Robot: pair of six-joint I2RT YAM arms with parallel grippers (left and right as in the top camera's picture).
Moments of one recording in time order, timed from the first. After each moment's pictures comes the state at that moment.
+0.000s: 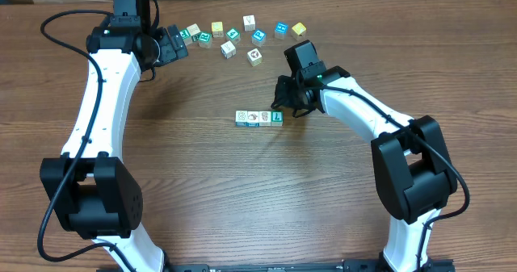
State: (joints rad) left arm -0.02 1.90 1.73 -0.87 -0.06 -0.41; right arm 0.44 2.04 1.43 -0.51 -0.12 0.59
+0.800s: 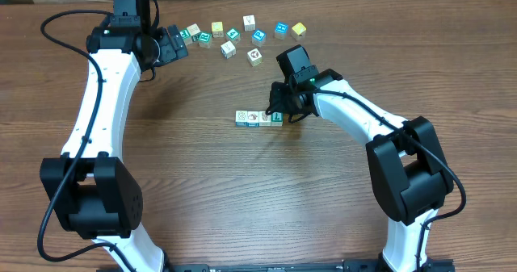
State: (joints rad) left arm -0.02 1.90 1.73 -0.87 -0.06 -0.41; right arm 0.47 2.04 1.43 -0.54 -0.13 0.57
